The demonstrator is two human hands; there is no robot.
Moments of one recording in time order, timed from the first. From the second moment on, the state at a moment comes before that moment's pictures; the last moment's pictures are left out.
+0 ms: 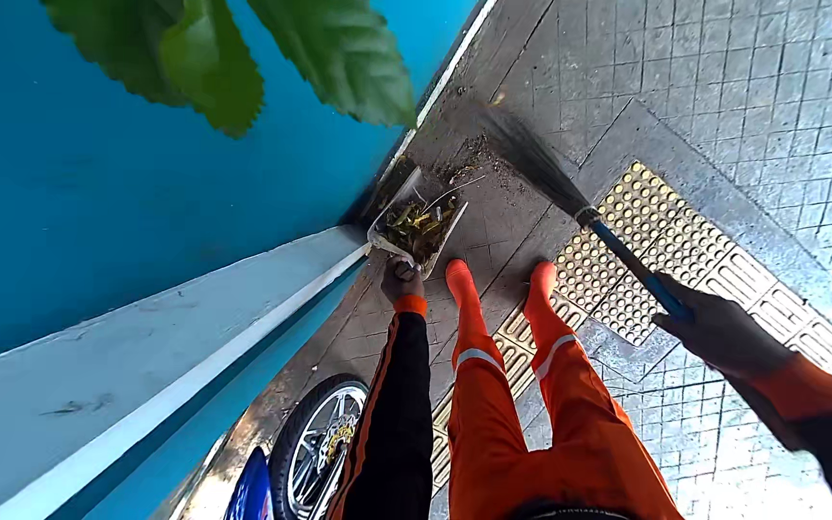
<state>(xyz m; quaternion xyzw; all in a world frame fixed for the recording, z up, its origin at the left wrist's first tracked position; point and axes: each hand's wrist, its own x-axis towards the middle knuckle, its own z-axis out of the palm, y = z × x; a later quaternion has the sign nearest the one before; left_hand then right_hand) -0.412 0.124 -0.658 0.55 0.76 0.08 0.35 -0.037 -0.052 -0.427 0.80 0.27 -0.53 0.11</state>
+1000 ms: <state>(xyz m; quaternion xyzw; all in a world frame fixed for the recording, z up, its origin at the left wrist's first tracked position) -0.415 0.057 -0.664 0.34 0.86 0.20 0.33 -0.053 0.009 -0.420 0.67 0.43 -0.56 0.23</state>
